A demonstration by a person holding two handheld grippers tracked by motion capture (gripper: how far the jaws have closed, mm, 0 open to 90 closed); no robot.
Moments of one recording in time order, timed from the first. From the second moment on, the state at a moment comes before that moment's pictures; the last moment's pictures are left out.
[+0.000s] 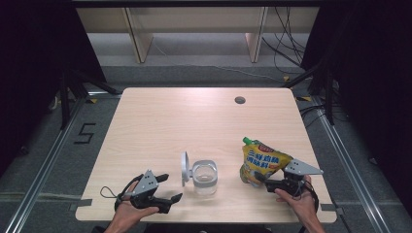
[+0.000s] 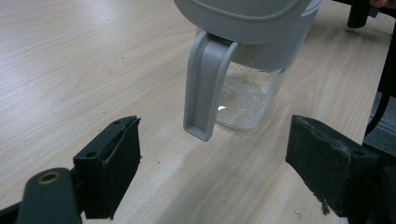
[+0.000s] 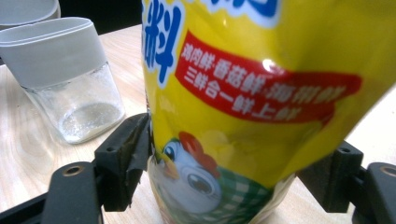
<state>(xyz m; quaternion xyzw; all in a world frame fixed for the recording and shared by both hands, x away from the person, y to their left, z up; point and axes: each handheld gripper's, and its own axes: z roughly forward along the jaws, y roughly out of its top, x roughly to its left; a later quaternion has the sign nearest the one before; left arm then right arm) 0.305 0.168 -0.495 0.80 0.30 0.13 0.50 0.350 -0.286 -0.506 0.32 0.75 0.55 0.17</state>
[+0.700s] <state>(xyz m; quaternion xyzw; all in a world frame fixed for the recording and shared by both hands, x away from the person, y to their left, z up) 0.305 0.169 -0.495 0.80 0.30 0.14 0.49 0.334 -0.267 -0.501 0.37 0.71 0.55 0.22</state>
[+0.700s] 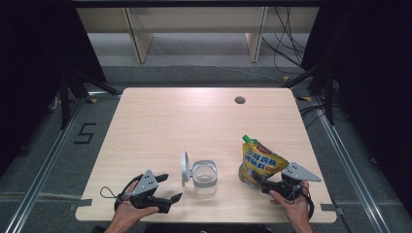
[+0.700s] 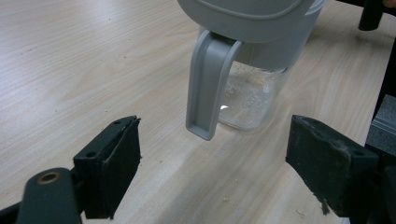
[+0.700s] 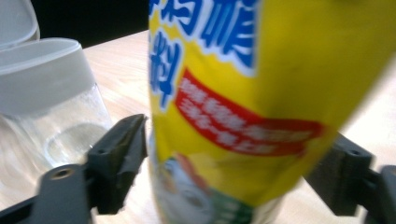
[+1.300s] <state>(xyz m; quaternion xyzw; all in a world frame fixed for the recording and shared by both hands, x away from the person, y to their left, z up) 0.305 0.167 -0.495 0.81 0.29 0.14 0.49 0.350 -0.274 -0.511 0.33 0.72 0.58 0.19</state>
